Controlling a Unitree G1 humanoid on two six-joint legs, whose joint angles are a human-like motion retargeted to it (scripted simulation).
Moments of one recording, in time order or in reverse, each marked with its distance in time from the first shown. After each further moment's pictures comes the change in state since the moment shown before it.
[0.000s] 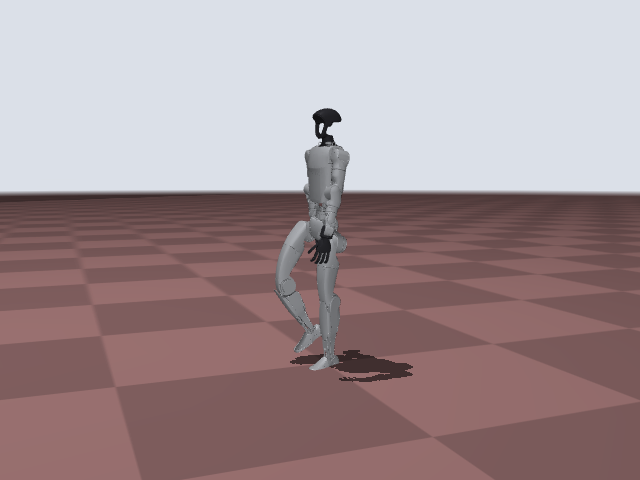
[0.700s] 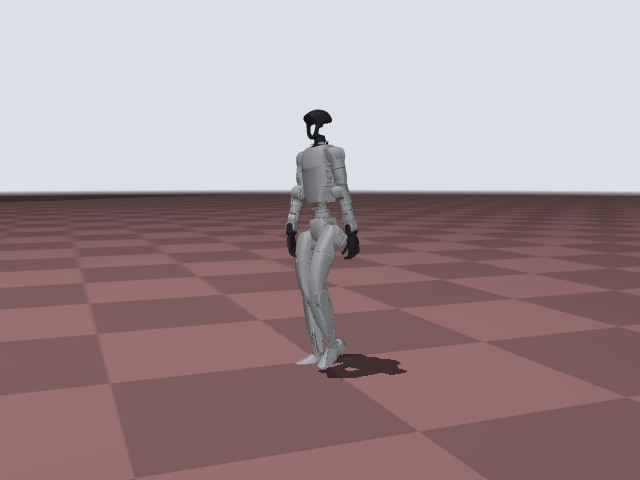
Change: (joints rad) left arm 0.365 -0.104 0.240 0.132 -0.014 0.015 0.003; right arm -0.263 0.060 0.127 -0.221 -0.015 -0.069 -0.005; waist 0.080 -0.224 0.010; left_leg -0.305 -0.148 0.143 0.698 0.127 0.022; right_leg 0.472 -0.138 0.054 -0.956 -0.049 -0.073
